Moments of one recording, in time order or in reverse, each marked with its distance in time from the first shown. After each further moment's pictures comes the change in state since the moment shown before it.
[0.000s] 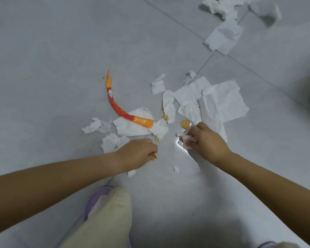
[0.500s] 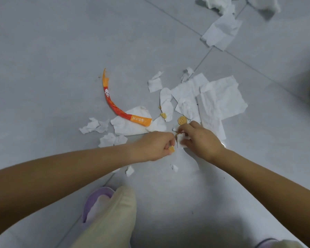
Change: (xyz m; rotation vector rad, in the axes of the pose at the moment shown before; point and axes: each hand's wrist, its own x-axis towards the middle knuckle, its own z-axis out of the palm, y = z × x) left_hand 0.041 0.037 -0.010 -0.236 -0.047 -0.092; right_hand 0.006 0.000 0.011 -0.013 -0.058 -0.043
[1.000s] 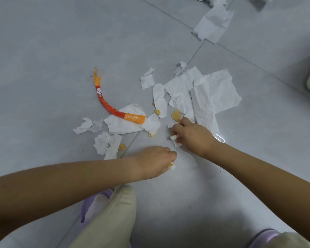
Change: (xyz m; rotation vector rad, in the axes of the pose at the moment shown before) left_hand -0.013 0.002 0.043 0.366 -0.113 0.236; right_hand 0.002 0.000 0.002 -0.168 -0.073 -0.117
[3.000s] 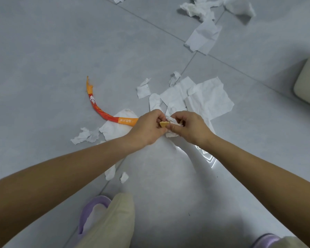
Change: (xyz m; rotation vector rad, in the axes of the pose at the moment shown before) left_hand 0.025 -0.018 -0.081 -0.639 0.492 -0.388; right_hand 0.014 -0.005 -0.038 0.702 0.296 0.201
